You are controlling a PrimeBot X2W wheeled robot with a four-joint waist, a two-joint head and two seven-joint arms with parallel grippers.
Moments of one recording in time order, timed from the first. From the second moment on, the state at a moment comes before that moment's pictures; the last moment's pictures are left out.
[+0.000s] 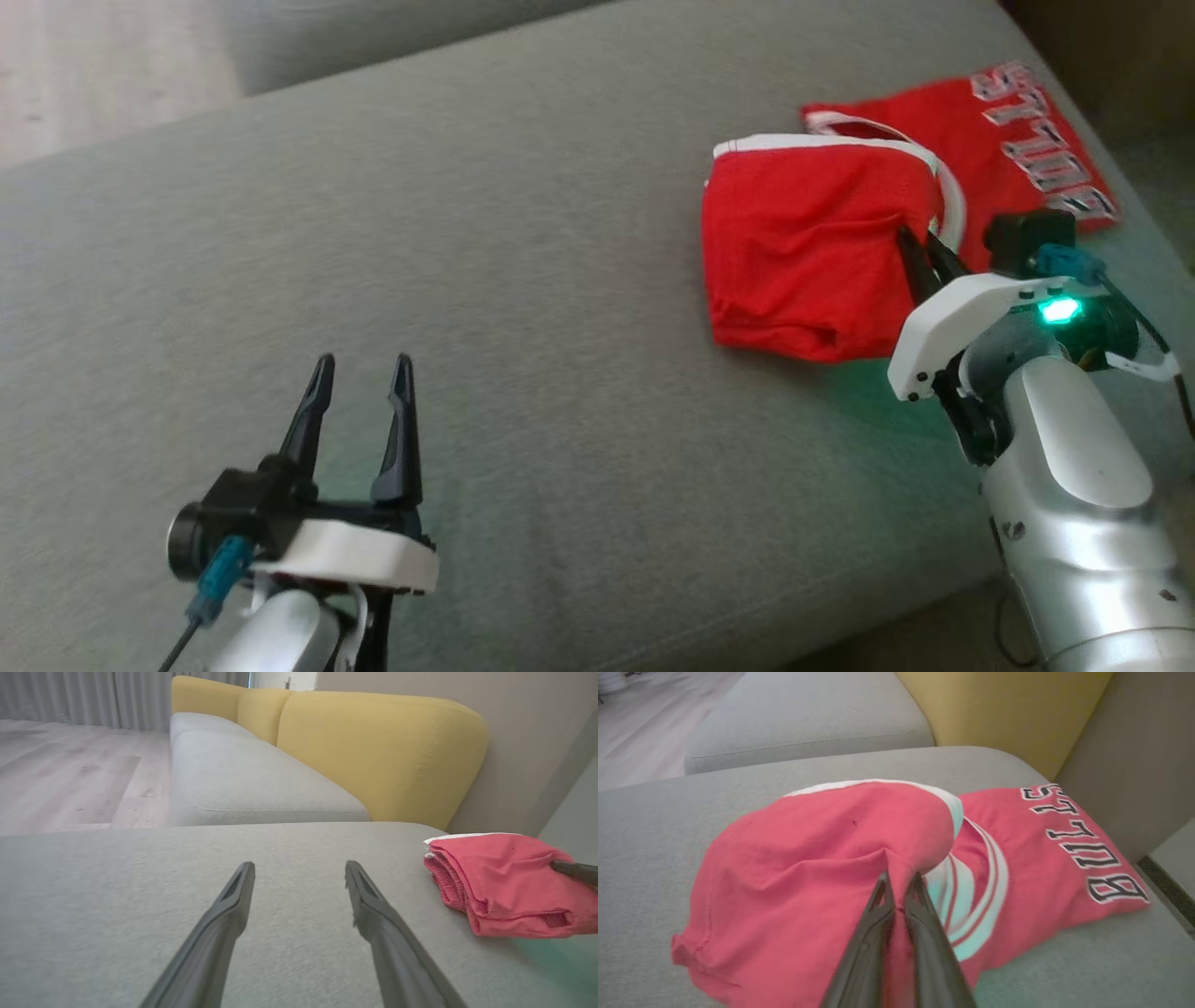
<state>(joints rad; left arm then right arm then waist) -0.16 0.35 -0.56 0.07 -0.61 0.26 -0.22 -0.57 -0.10 0.07 0.70 0.11 0.12 0.11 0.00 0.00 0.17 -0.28</state>
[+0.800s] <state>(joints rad) -0.17 0.35 -0.58 0.04 -0.61 0.26 -0.20 -0.71 -0.51 0.09 0.79 0.04 0.12 0.29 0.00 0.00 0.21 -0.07</state>
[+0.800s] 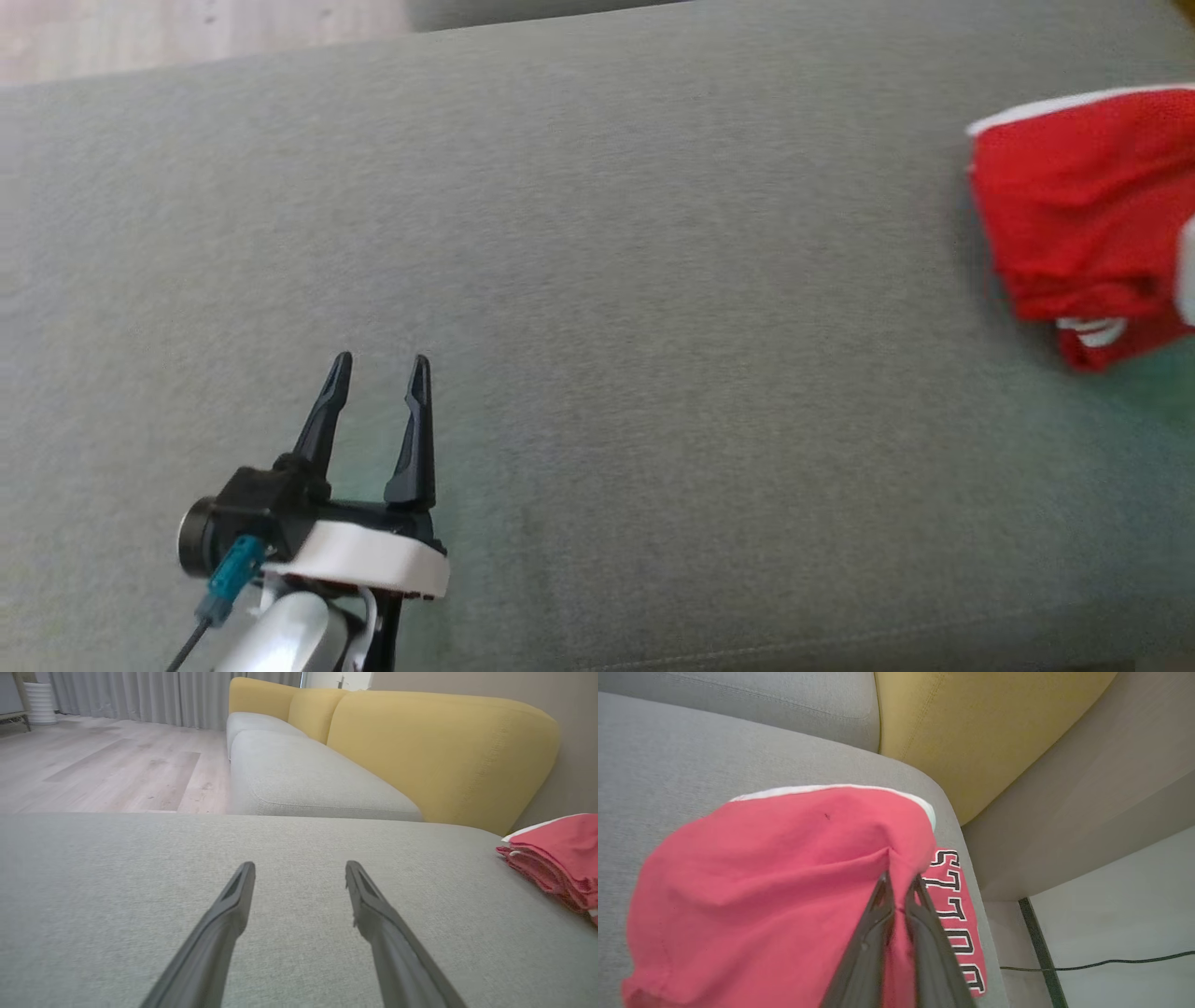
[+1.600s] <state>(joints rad) -0.18 0.37 -0.63 -0.02 -0.58 0.28 -0.15 -0.79 -0.55 -0.05 0.93 -0.15 0.12 0.26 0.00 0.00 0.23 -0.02</state>
